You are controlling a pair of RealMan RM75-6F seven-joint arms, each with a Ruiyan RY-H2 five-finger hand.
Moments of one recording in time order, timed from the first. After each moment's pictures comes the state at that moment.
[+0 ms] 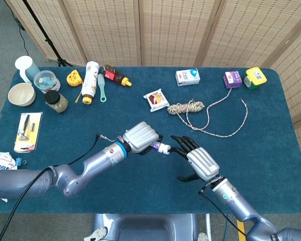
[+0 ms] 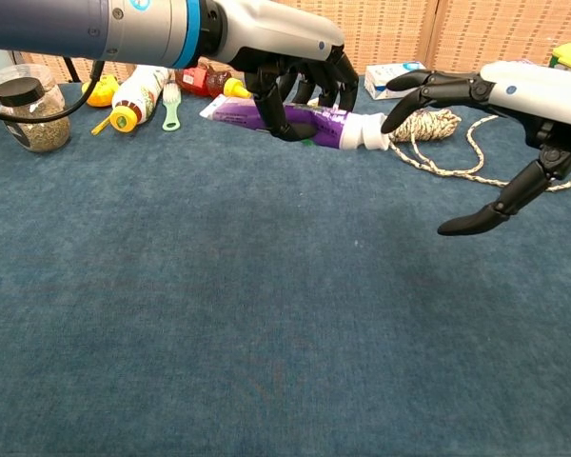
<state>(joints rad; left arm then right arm) -1.33 -1.34 -0.11 -1.70 0.86 0.70 0.40 0.55 -1.33 0.07 -1.74 -1.56 1.12 0.14</state>
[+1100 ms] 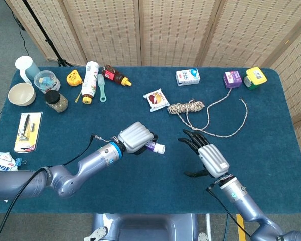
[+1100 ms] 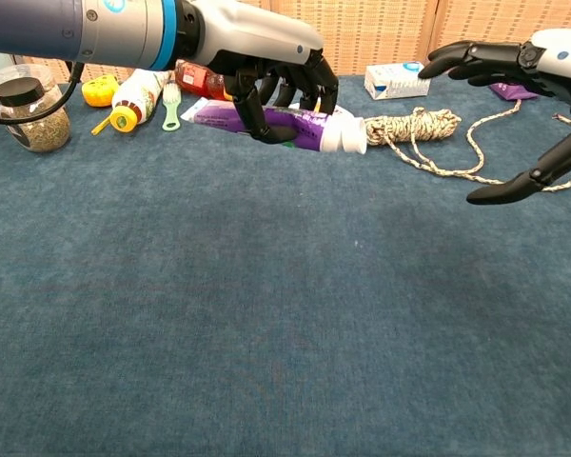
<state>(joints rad) -1.30 -1.30 -0.10 -1.72 0.87 0.69 0.38 0.51 -1.29 0.08 -1.76 -1.52 1.17 0.22</state>
